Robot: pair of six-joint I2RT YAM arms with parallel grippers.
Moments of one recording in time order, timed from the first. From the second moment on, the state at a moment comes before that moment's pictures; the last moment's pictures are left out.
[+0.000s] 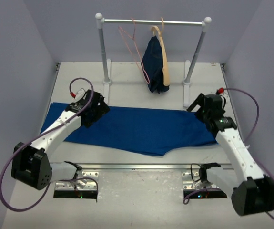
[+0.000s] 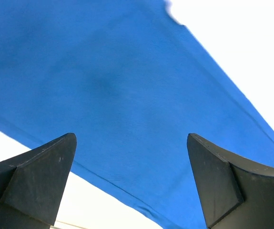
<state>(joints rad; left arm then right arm) -0.32 1.30 0.94 -0.72 -0.33 -1.03 0.13 1.12 0.82 -0.46 0.24 0.64</state>
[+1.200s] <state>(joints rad) -0.33 1.09 0.70 -0.44 -0.04 -0.74 -0.14 0.15 0.18 -0.62 0.40 1.13</state>
